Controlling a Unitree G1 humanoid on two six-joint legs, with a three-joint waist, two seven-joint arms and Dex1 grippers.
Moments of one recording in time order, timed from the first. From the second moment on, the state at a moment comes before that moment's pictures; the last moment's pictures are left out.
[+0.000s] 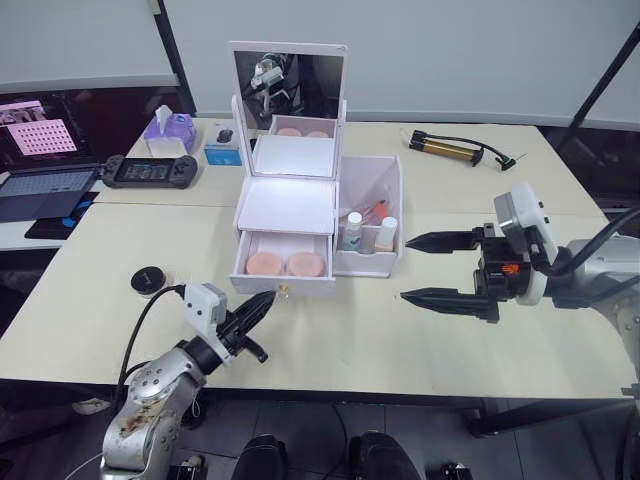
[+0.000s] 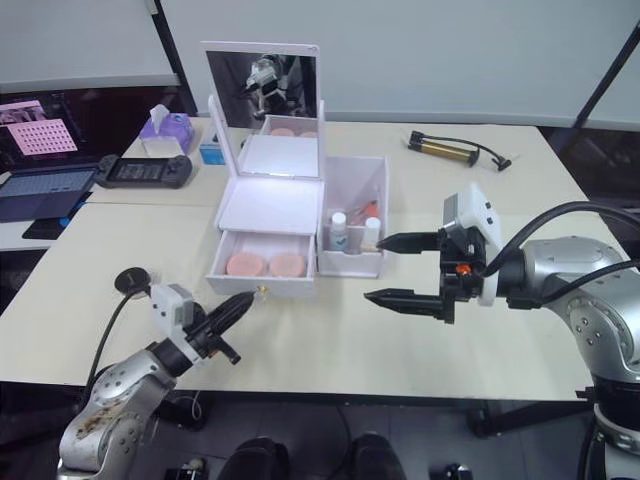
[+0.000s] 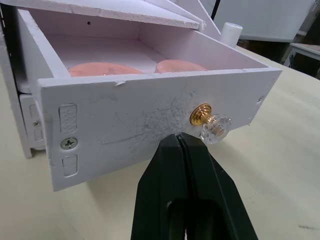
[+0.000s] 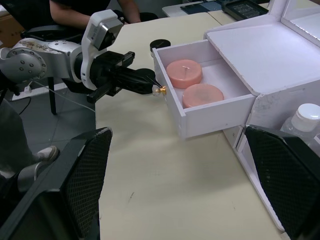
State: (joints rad) left arm 0.11 0.31 0.10 -0.44 -0.45 0.36 -0.58; right arm -0.43 -0.94 -0.17 -0.44 0.83 0.82 1.07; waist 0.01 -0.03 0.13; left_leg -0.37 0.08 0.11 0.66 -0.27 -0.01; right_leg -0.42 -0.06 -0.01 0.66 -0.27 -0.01
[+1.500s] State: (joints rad) left arm -0.09 0.60 0.25 -0.12 -0.46 0.32 -0.78; right arm -0.29 -0.98 -0.29 -0.37 0.84 0.81 0.93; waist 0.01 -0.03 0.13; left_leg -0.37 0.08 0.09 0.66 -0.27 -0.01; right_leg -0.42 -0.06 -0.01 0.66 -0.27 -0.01
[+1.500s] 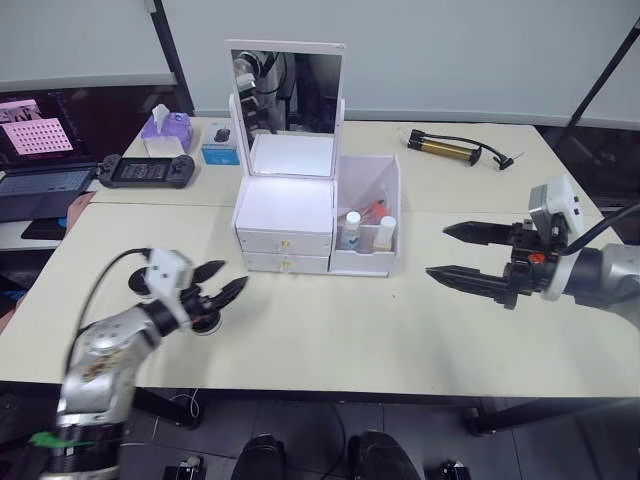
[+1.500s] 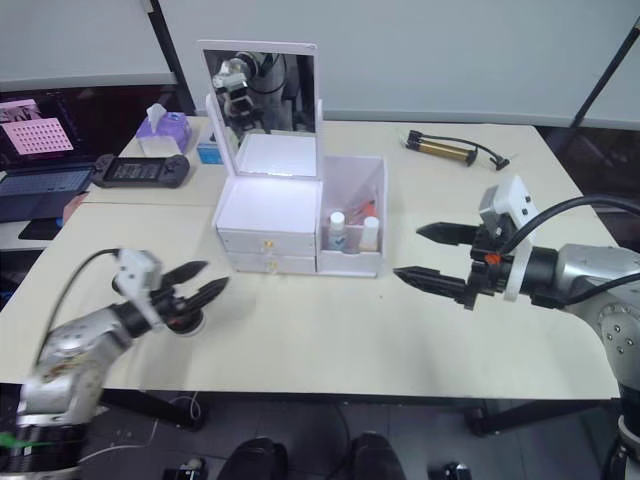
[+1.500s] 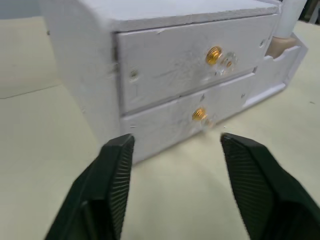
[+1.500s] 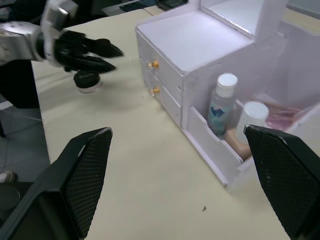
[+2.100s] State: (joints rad) left arm -0.21 0.90 0.57 0.67 -0.44 -0.05 -0.93; right arm -0.07 -0.93 -0.46 0.23 0.58 0.39 1.11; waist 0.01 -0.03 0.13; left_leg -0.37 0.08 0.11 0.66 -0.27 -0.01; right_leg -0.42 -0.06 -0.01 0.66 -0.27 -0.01
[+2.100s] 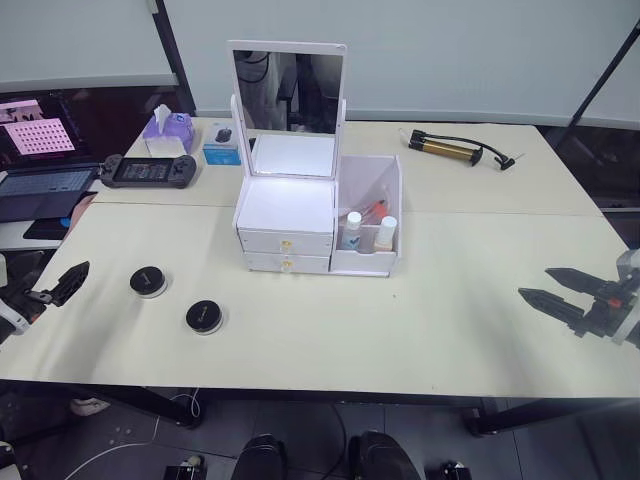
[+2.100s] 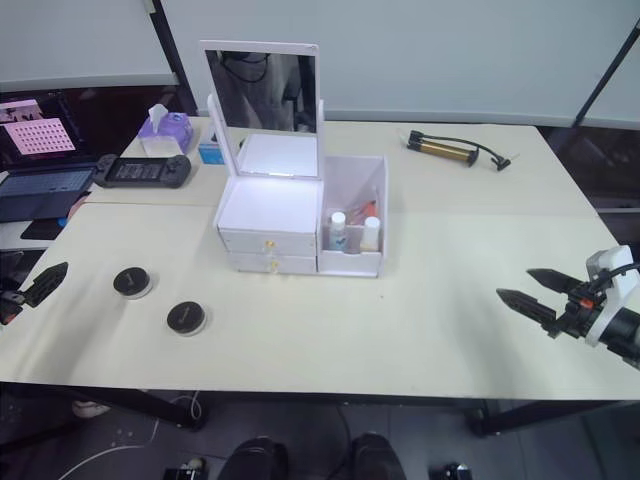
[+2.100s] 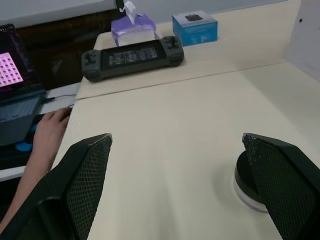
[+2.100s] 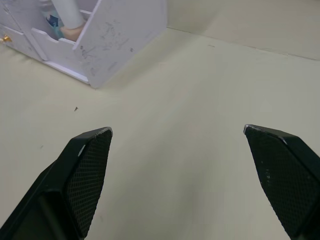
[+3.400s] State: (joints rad) left arm -0.14 0.07 -0.07 -0.15 -0.09 0.33 -0.05; right arm -0.45 -1.06 -0.19 -0.34 0.80 0.81 1.17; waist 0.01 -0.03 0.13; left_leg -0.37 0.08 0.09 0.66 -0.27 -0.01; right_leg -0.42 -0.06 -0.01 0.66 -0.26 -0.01
